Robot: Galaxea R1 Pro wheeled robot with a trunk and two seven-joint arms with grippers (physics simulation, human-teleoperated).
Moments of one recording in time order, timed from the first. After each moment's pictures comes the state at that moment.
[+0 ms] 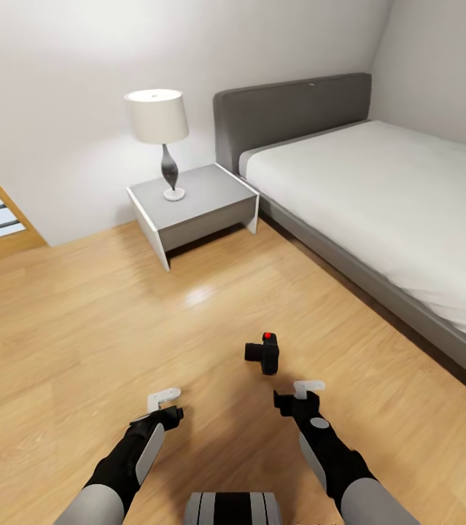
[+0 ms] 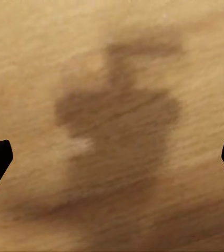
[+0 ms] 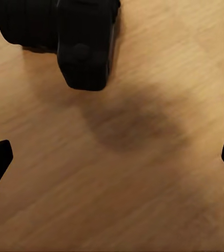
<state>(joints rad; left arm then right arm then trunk) -0.55 -0.13 0.05 -0.65 0.19 0.33 0.26 -0.58 0.11 0.00 -0.54 0.08 0.01 -0.08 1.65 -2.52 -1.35</state>
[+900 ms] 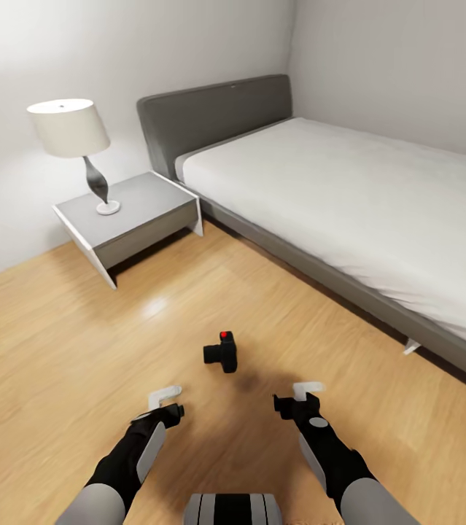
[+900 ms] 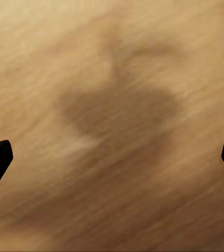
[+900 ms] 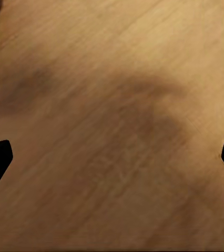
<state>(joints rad) -0.55 -0.13 0.05 -0.66 0.19 0.33 0.26 -0.58 0.11 0.01 -0.54 0.10 0.06 -0.08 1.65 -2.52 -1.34</state>
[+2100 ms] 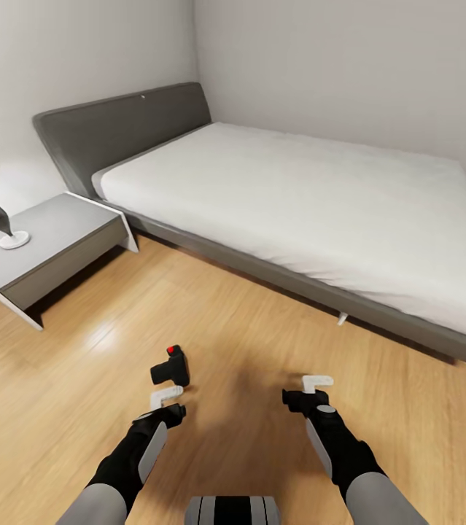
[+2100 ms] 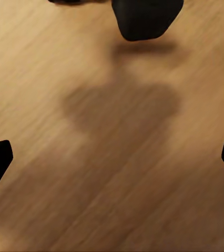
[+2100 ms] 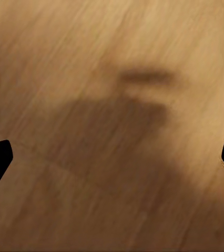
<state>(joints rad) -0.55 -0.14 0.05 -0.66 0.19 0.33 0.26 -0.58 0.10 -0.05 -0.65 0.09 0.22 -0.08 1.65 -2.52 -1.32</state>
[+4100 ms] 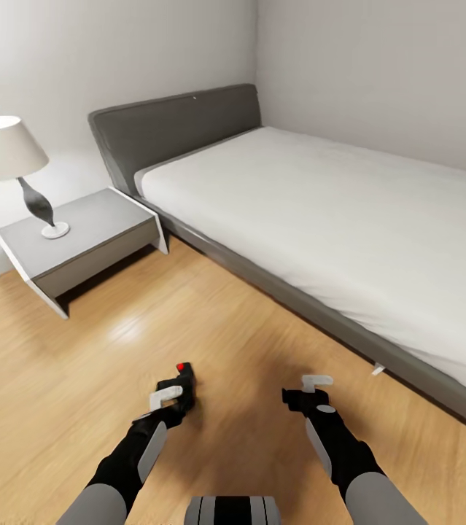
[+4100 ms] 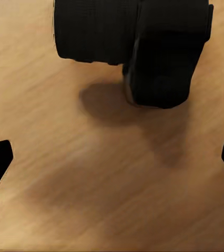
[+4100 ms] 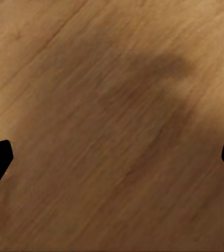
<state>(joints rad) -0.55 -0.14 0.05 -0.66 0.21 0.33 0.26 -0.58 0.10 -0.05 -0.65 0.09 0.21 -0.08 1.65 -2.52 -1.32</state>
